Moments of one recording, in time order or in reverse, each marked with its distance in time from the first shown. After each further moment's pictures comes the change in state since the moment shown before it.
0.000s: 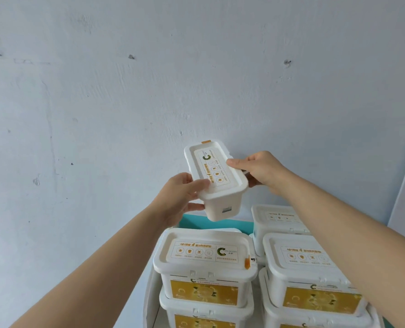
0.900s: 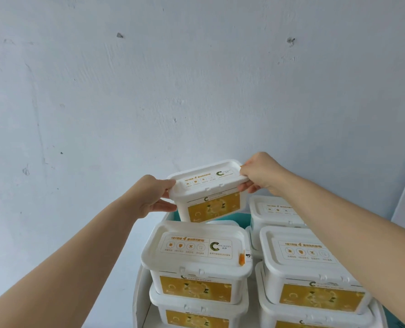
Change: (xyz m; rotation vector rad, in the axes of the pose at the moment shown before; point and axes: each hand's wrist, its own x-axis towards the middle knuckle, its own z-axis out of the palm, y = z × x) left_hand 0.031 -0.021 -0.044 0.264 0.180 -0.253; right_hand 0.004 0.022 0.006 -0.219 -0.007 0.183
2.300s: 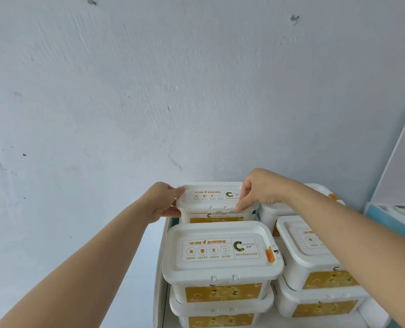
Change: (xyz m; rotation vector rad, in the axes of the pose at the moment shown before) left_hand 0.061 -0.029 0.002 0.114 -0.214 -0.017; right_hand -0.007 0.019 0.030 -0.499 -0.224 -0.005
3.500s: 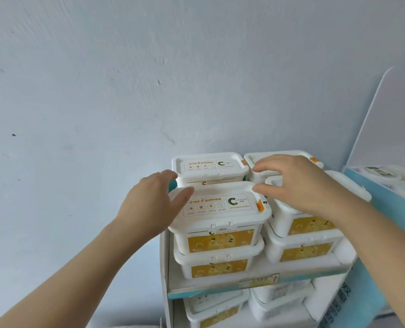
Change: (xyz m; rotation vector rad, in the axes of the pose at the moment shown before) left_hand -0.135 -0.026 0.005 0.806 0.268 0.510; right_hand -0.137 -0.002 0.030 -0.126 0.421 -0.111
